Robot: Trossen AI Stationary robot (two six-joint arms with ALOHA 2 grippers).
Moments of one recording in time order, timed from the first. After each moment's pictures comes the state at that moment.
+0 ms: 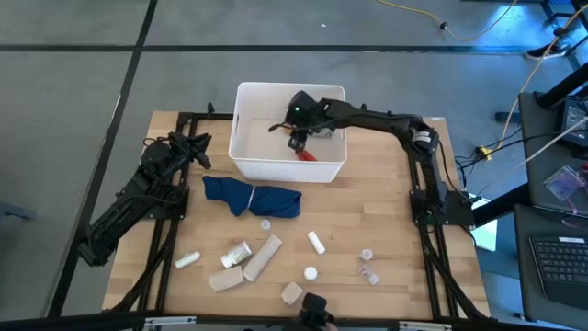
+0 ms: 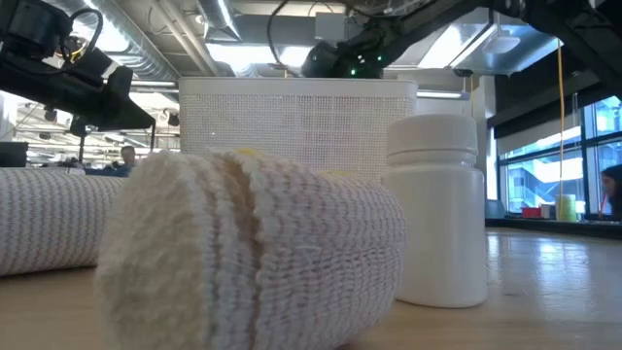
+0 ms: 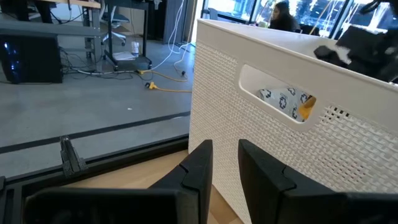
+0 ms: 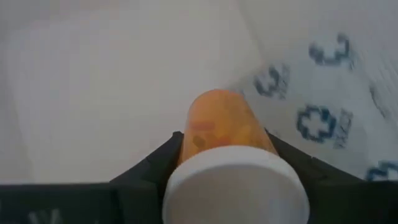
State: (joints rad) left arm 0.92 0.00 0.11 -0.23 -0.01 -0.22; right arm -0.46 2.09 1.75 -0.61 0.05 -0.12
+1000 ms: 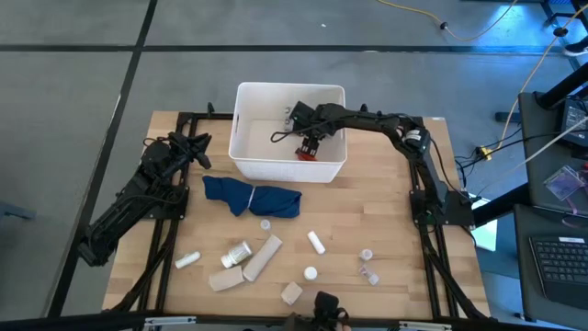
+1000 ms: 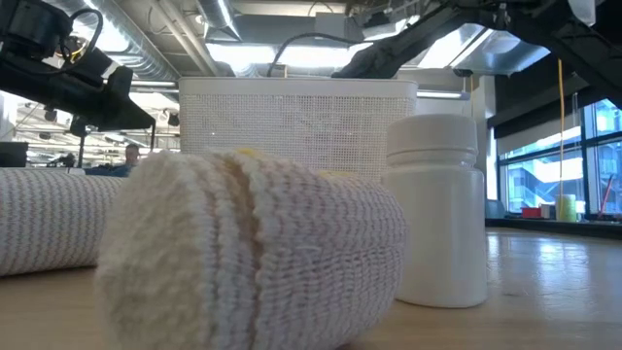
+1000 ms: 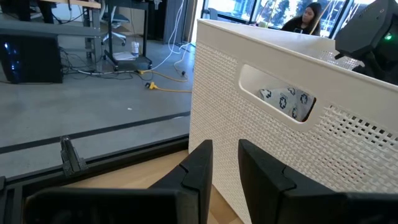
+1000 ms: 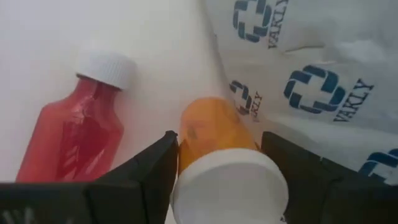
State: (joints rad) left arm 0.92 0.00 0.11 -0.23 -0.01 -0.22; right arm -0.48 2.18 1.75 -0.82 0.22 -0.16
